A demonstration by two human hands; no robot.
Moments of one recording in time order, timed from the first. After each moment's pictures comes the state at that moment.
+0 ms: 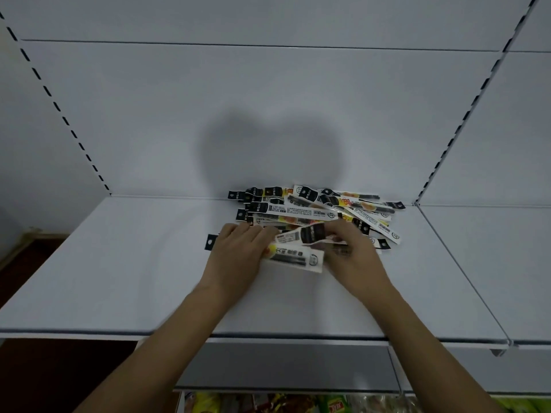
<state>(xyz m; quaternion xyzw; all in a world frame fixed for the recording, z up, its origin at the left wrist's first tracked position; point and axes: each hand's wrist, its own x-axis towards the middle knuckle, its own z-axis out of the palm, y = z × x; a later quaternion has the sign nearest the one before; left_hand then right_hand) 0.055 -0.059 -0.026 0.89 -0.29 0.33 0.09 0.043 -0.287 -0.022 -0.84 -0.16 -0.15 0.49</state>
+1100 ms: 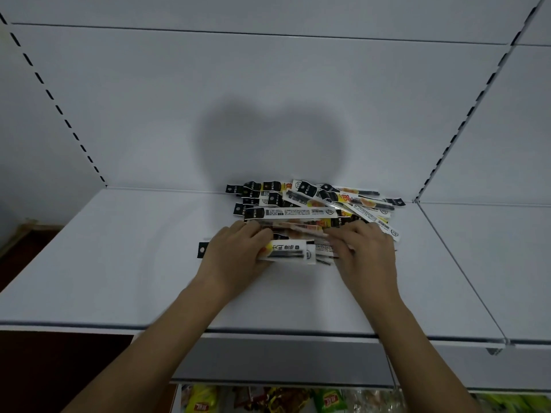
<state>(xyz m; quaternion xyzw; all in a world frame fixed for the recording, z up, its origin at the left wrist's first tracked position) 0.057 -0.058 -0.031 0.92 -0.27 0.26 0.08 0.044 -0.301 -0.041 -0.90 -0.11 -0.33 0.25</state>
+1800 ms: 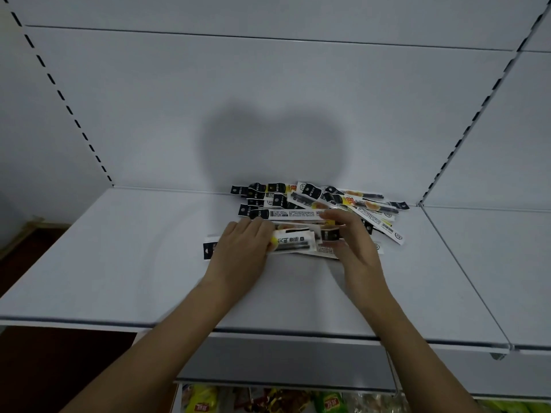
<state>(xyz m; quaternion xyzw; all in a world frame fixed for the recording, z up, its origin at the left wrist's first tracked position) 0.055 -0.066 -0.026 0.91 -0.25 0.31 0.09 0.028 -0.276 -0.019 -0.76 -0.13 -0.12 0.63</state>
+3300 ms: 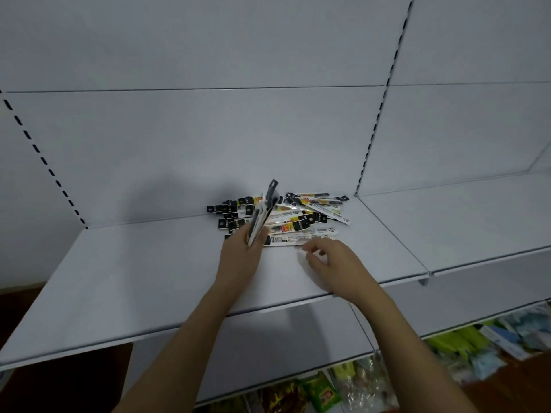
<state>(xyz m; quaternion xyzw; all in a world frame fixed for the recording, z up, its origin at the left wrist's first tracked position) 0.021 -0.079 0.003 0.83 -0.12 0.07 0.53 -0.041 -0.271 0.003 -0.94 0.01 -0.09 0.32</state>
